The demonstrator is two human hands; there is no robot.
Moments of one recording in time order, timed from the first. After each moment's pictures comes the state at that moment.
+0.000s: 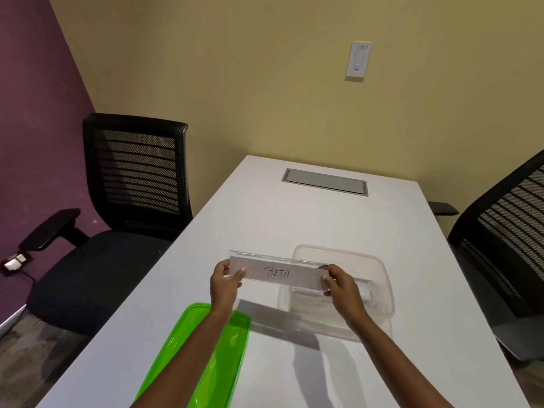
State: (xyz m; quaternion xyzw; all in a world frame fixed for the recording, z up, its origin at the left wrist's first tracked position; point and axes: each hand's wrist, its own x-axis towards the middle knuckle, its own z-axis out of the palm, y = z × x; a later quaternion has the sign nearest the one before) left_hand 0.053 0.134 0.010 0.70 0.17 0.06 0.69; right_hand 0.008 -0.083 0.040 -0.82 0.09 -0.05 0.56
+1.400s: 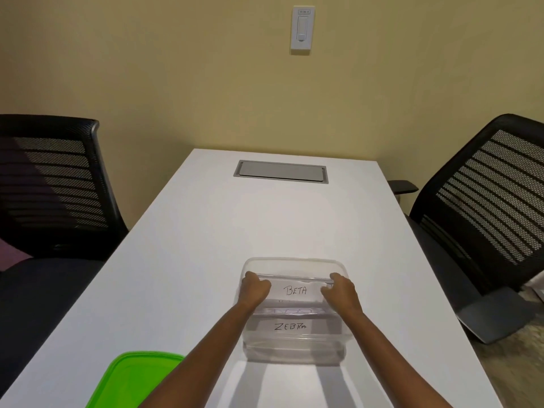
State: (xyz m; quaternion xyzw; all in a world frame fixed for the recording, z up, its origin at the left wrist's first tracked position) left_hand 0.128 -0.027 -0.001 0.86 0.11 -0.23 0.45; right_hand 0.077 -0.196 -0.015 -0.89 0.29 0.06 0.35
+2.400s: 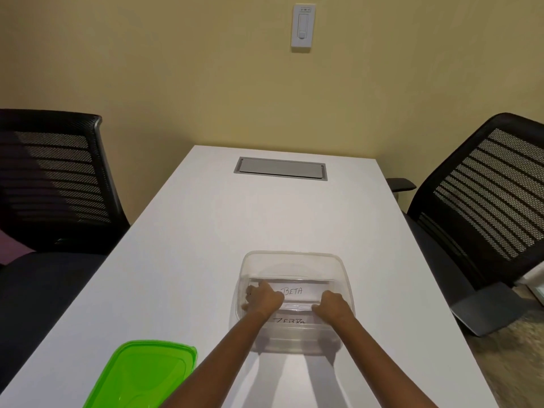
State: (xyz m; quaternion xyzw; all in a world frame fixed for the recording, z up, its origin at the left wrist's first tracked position) left_hand 0.096 -0.041 -0.011 0.90 0.08 -0.30 0.30; right_hand 0.057 -0.181 -0.031 -0.92 0.25 0.21 0.22
